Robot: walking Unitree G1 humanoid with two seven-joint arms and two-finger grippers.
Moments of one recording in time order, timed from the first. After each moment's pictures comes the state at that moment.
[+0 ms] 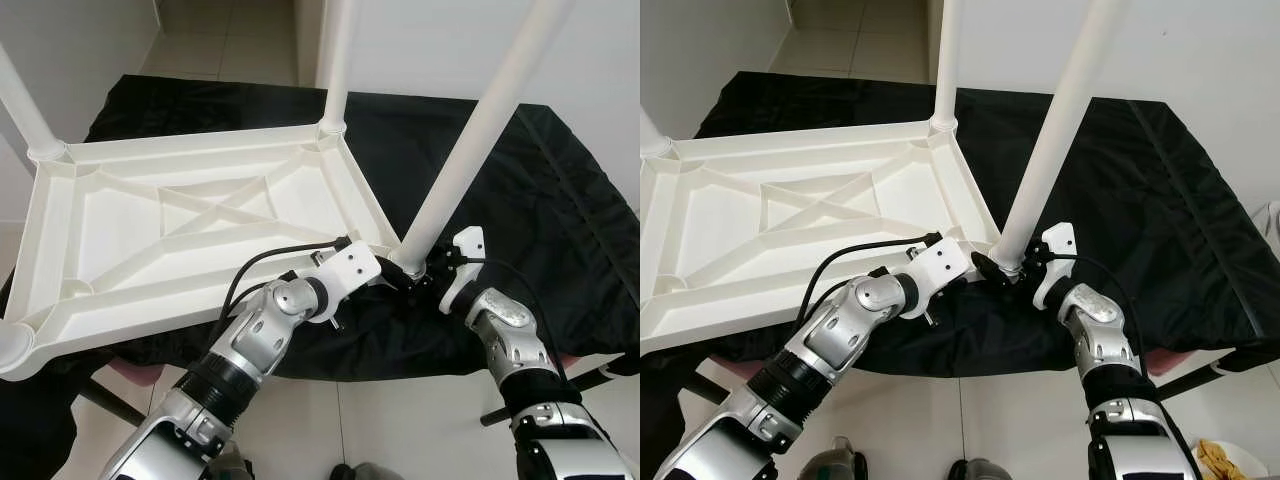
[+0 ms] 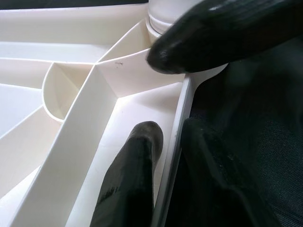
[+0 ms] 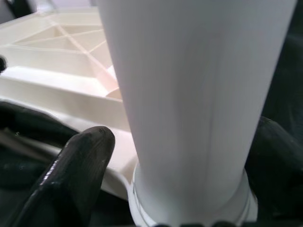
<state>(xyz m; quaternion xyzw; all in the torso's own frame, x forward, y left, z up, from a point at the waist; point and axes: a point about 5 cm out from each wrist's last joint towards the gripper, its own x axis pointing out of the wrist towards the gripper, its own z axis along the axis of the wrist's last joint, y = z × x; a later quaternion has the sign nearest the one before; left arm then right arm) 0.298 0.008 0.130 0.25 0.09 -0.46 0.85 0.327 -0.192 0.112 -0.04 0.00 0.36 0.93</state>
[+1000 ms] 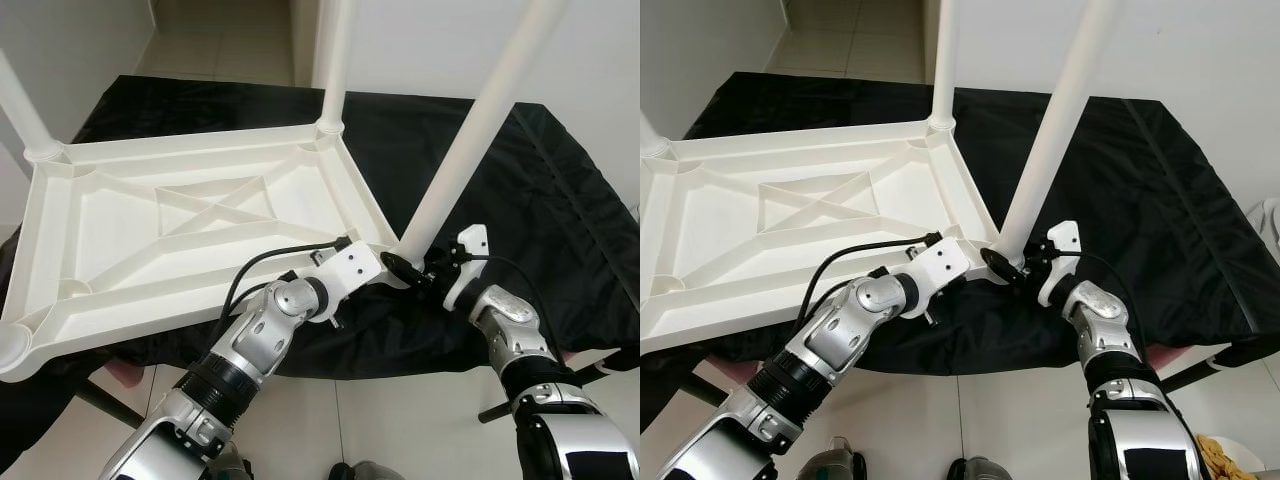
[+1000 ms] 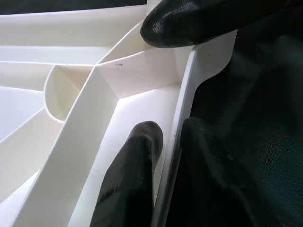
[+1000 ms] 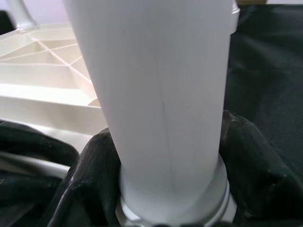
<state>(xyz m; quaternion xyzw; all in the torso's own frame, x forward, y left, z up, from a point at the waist) 0.298 0.009 0.130 0.25 0.10 -0.46 0.85 0.336 -0.188 0.106 0.00 -0.01 0.31 0.95</state>
